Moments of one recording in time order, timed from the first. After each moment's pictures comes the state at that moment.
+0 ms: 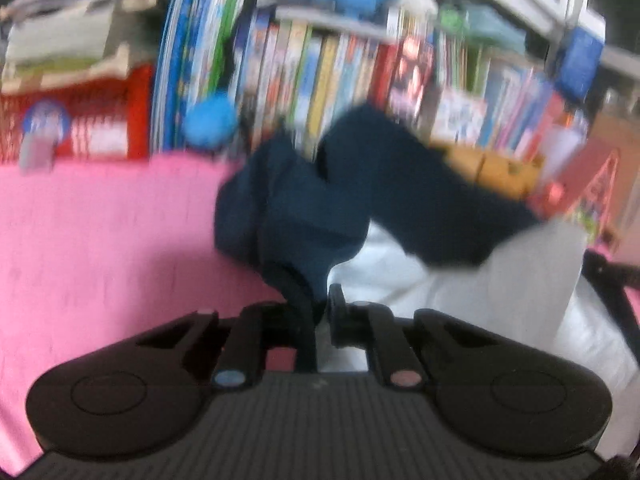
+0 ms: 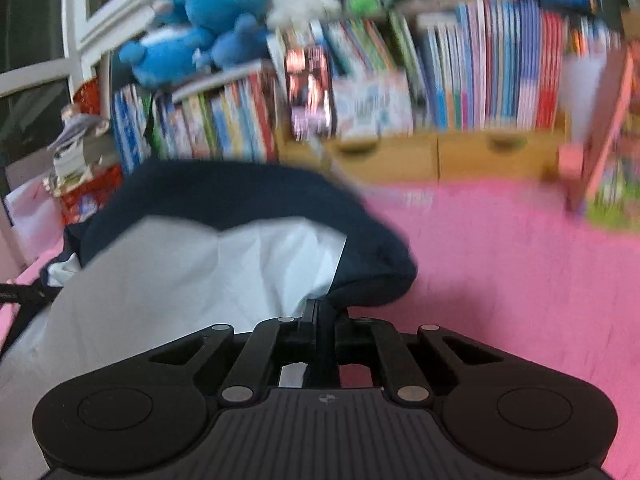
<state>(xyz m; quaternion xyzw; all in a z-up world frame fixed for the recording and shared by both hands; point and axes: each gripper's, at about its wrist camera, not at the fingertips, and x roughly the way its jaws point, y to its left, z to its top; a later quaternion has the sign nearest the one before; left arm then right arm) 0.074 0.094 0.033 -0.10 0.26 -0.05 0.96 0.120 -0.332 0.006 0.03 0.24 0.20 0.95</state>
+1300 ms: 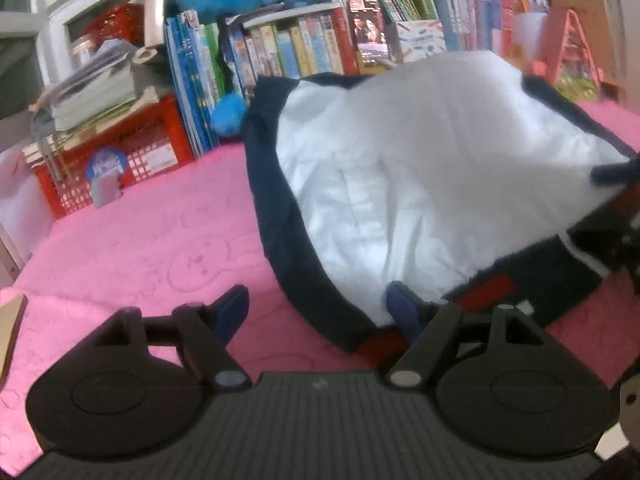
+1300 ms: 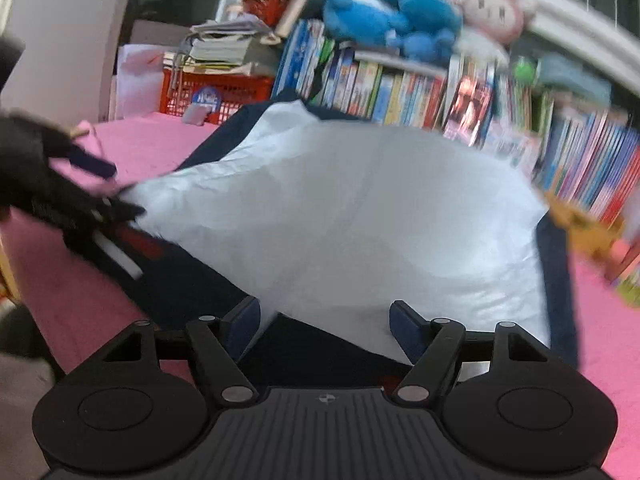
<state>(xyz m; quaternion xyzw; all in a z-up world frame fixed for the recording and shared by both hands) -0.070 0.038 0.000 0.11 0.30 0.01 0.95 -0.077 -0.194 -0.040 -0.18 0.19 0.24 0.93</state>
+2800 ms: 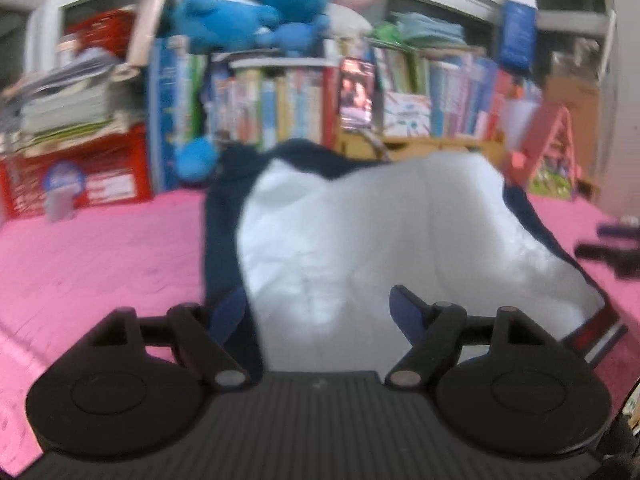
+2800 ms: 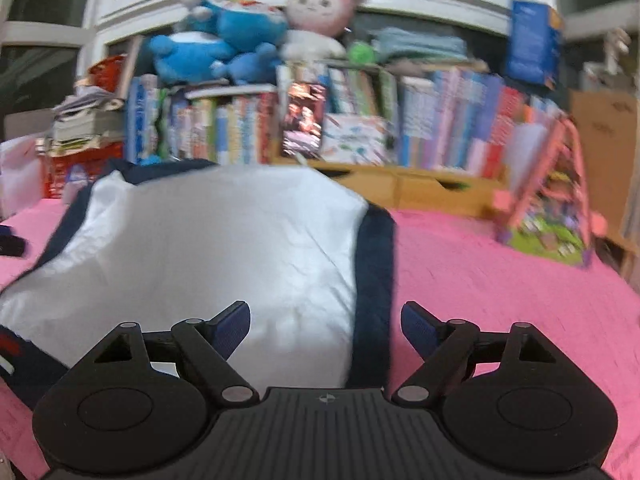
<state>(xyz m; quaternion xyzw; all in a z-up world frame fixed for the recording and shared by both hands) -0.023 0.023 0.022 0.02 0.24 -0.05 0.97 -0.006 -0.311 -0.002 -0.05 0.19 0.14 0.97</state>
